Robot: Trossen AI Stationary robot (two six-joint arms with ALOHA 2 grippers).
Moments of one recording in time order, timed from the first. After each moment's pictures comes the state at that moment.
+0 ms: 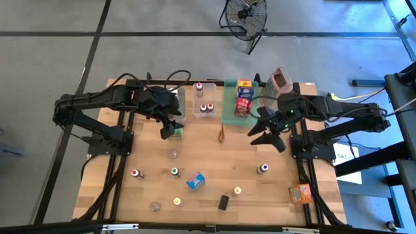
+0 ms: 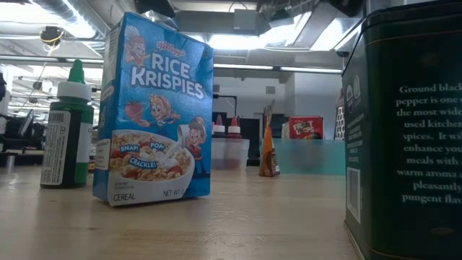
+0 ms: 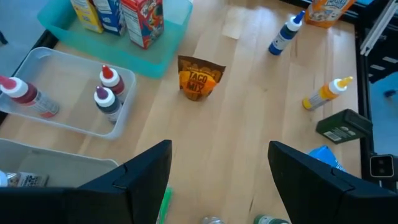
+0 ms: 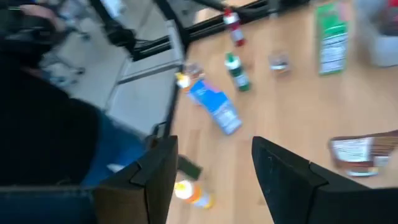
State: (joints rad) left arm 0.07 1.23 1.42 -0.99 -0.02 -0.27; right arm 0.04 1.04 1.14 -0.66 -0.37 0.34
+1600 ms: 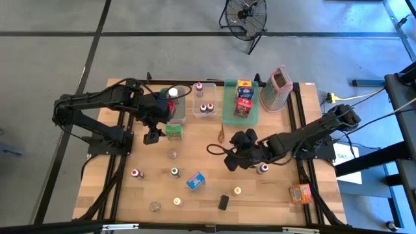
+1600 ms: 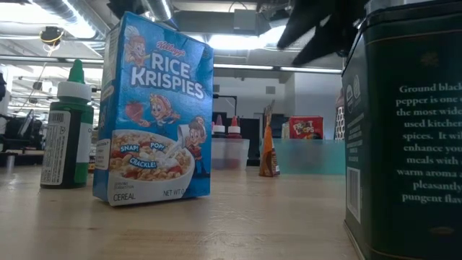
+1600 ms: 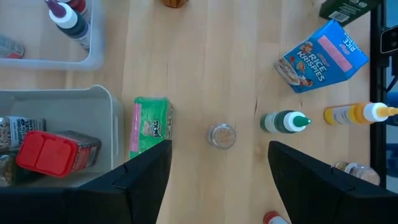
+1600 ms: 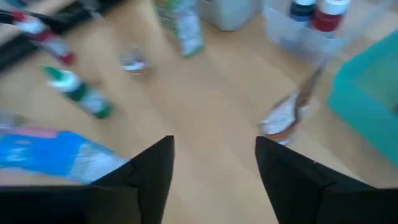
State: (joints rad) left arm 0.07 1.22 1.42 -1.31 0.09 -0.06; right arm 0.42 1.53 1.14 -0.55 0.59 0.93
